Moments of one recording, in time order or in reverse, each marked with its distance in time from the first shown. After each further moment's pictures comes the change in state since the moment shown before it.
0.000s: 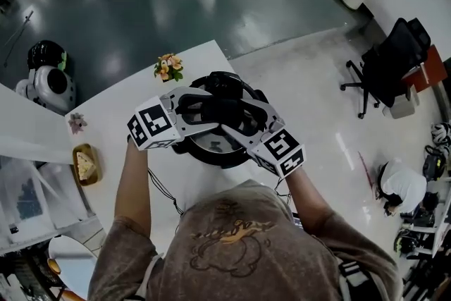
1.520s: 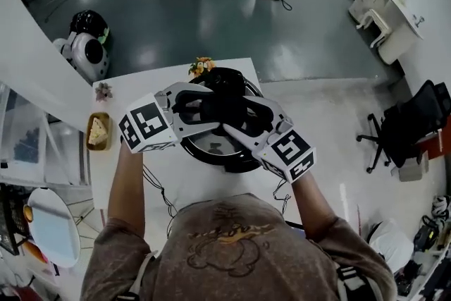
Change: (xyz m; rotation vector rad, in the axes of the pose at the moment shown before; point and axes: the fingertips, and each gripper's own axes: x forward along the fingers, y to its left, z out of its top) left arm -0.071 -0.018 0.055 0.007 0.014 0.325; right arm -0.010 0.040 0.078 -0.214 -0.095 0.262
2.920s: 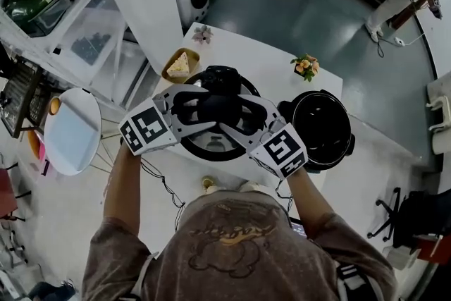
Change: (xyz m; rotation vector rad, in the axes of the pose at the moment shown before) left arm -0.223 -0.099 -0.119 -0.212 0.155 0.513; right arm 0.131 0.237 0.025 -0.168 -0.079 0.534
